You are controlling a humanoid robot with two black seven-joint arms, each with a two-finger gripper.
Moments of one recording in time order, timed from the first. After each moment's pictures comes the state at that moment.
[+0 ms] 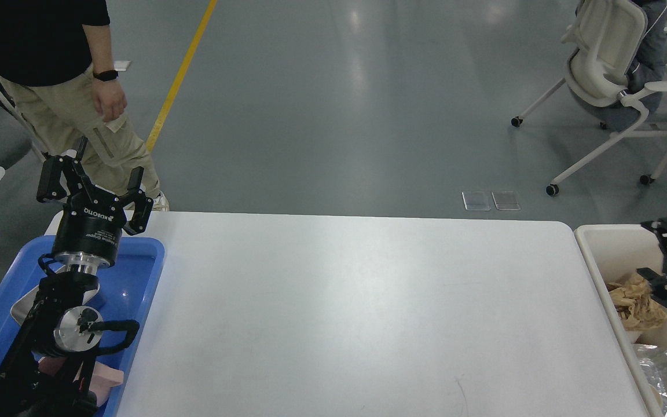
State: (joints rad) left arm -0.22 0.02 -1.58 -1.18 0.70 -0.28 -0.28; right arm 0.61 -0.64 0.43 0.50 -0.17 0.35 0.25
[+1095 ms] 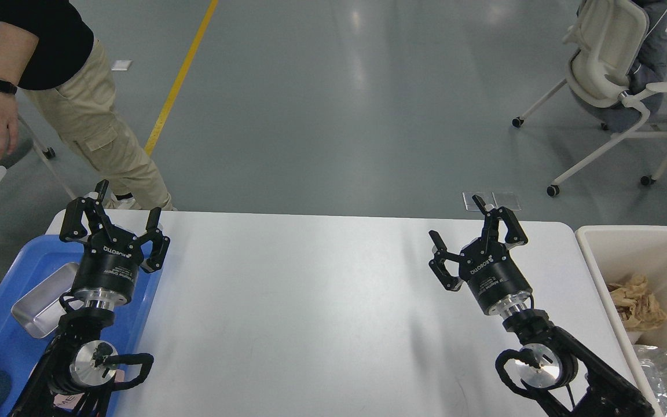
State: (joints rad) left arm -0.11 -0.06 -1.58 -1.18 0.70 -0.29 -0.25; right arm 0.21 -0.18 1.02 1.19 -0.28 0.23 0.35
